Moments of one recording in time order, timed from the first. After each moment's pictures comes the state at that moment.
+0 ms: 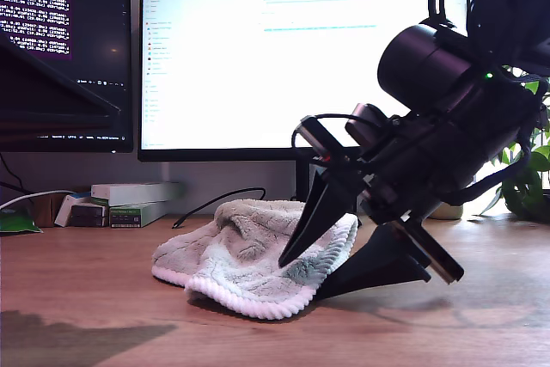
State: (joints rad) left arm -0.66 0.59 0.10 0.28 0.34 -0.15; right arm 0.55 1.69 0.73 0.01 -0.58 0.57
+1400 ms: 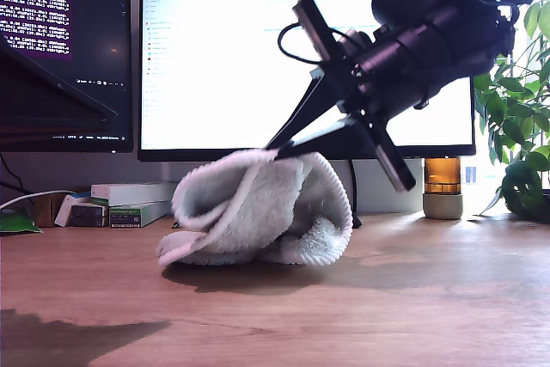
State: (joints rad) left arm -0.66 0.59 0.10 0.28 0.29 -0.13; right arm 0.48 1.62 0.99 -0.20 -0.86 0.63
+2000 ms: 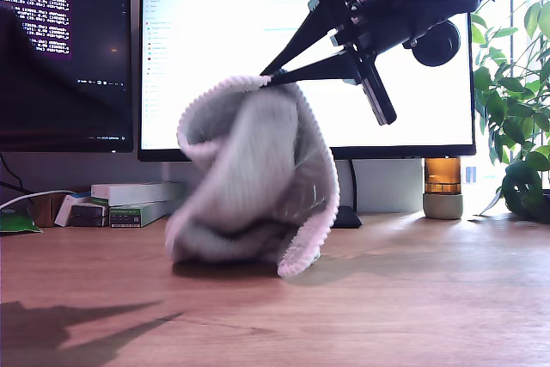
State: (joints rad) left arm -0.66 0.74 0.10 0.49 0.16 -0.10; right arm 0.47 1.57 1.10 -0.26 -0.85 0.63
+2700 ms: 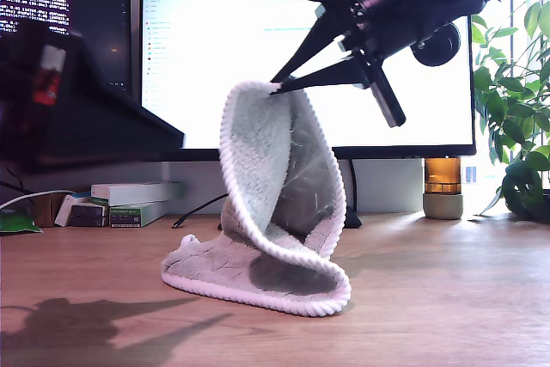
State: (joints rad) left arm -0.76 1.10 0.11 0.78 0.16 -0.17; right arm 0.43 1.57 1.11 -0.25 -0.82 0.63
